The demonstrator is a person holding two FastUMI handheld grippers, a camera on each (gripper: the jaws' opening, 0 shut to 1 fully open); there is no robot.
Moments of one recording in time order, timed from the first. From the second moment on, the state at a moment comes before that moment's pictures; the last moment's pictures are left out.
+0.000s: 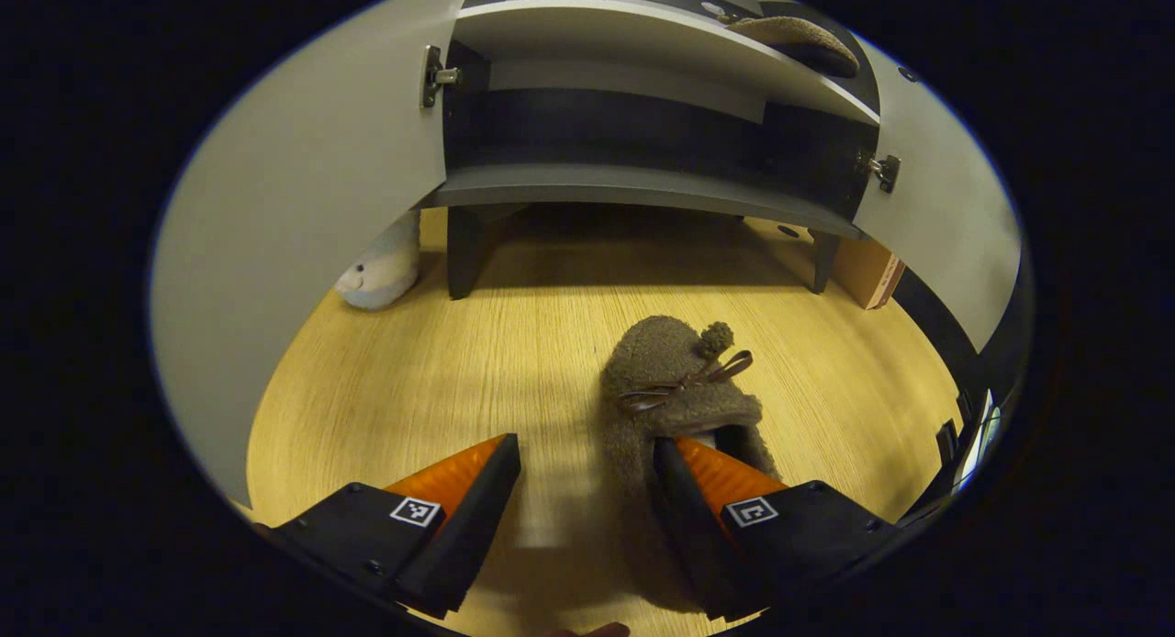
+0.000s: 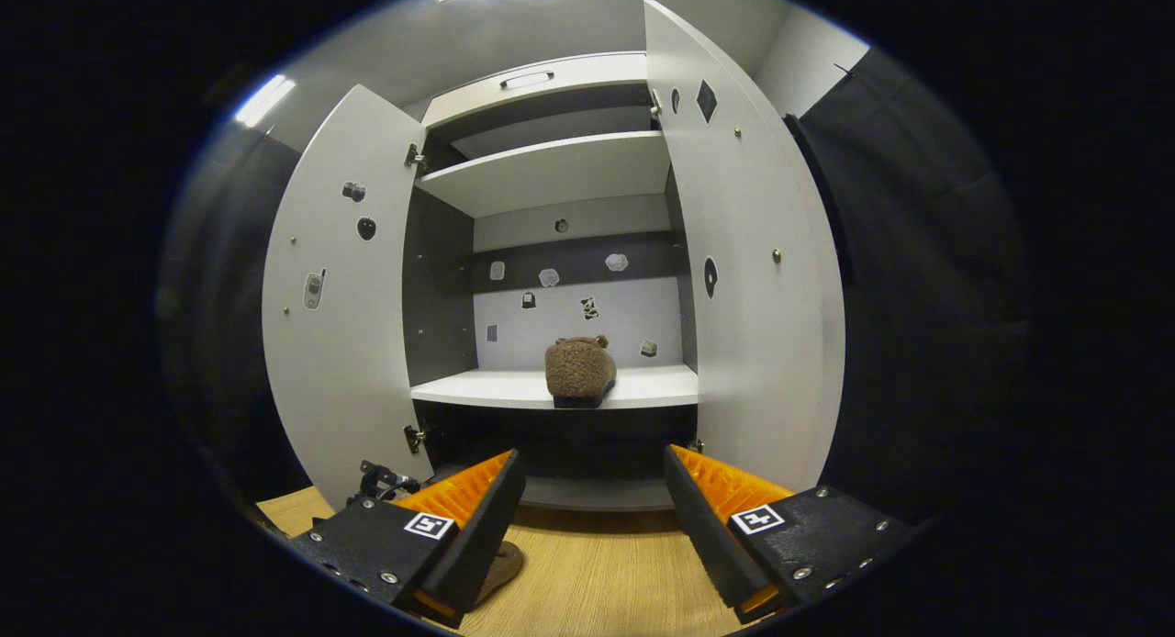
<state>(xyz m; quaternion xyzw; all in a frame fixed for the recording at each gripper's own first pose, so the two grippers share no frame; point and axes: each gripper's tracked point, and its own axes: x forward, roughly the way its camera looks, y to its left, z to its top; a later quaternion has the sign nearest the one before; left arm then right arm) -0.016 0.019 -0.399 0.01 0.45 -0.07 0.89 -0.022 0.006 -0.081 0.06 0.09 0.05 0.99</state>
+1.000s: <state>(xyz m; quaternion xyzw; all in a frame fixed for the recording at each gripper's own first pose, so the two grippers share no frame) 0.014 0.004 -0.243 -0.02 0.26 -0.06 0.96 -0.017 0.000 -0.082 0.06 0.09 0.04 0.99</state>
